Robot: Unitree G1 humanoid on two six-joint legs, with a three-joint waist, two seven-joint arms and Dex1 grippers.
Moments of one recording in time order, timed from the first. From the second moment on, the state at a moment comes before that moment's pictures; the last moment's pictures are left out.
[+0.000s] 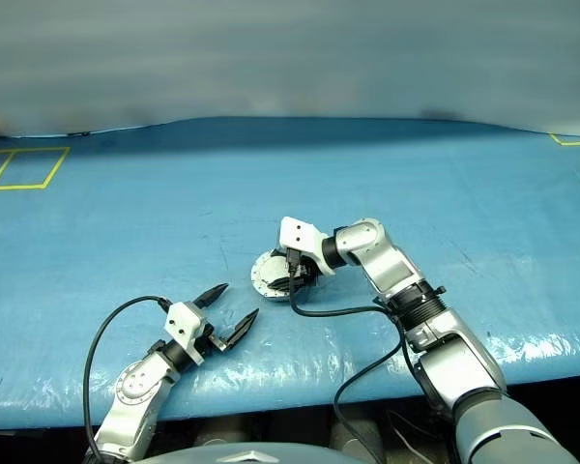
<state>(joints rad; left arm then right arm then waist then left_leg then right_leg) 0.20 0.27 -0.11 0.11 -0.13 -0.33 -0.59 -0.71 -0.37 0.45 0.31 0.05 0.29 1.16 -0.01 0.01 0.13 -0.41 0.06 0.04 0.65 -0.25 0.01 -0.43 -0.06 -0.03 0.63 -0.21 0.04</state>
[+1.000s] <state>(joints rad) 0.18 0.27 -0.11 0.14 -0.13 -0.36 -0.60 -0.76 -0.34 0.45 0.48 -0.02 0.05 1.22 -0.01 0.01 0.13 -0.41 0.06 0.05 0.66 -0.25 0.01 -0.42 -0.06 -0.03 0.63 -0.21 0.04</state>
